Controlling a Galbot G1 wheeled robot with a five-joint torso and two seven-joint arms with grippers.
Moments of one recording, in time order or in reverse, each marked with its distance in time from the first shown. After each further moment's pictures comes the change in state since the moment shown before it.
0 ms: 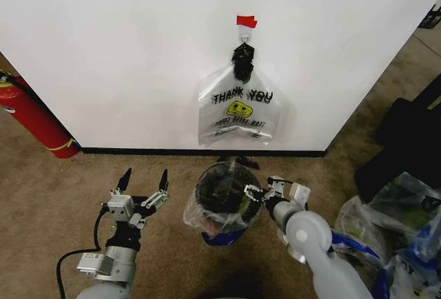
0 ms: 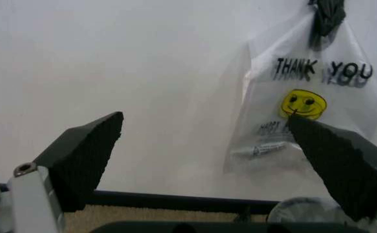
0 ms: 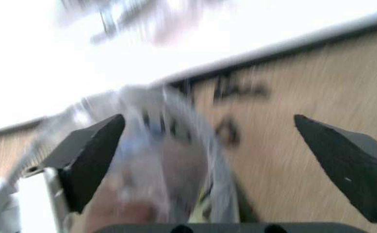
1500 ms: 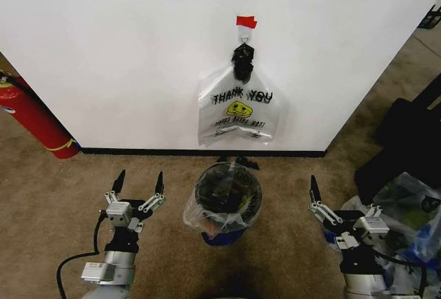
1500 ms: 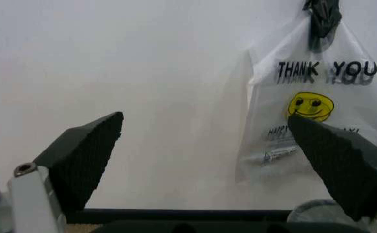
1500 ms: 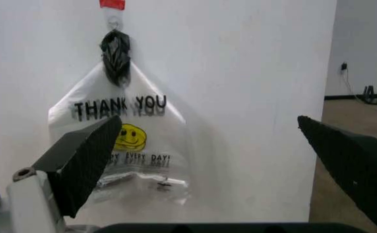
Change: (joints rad) left arm 0.012 -0.109 -0.044 0.076 0.133 -0.111 0.092; right arm -0.600 0.122 0.324 0.245 -0.512 0.811 -0.367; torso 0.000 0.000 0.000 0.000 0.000
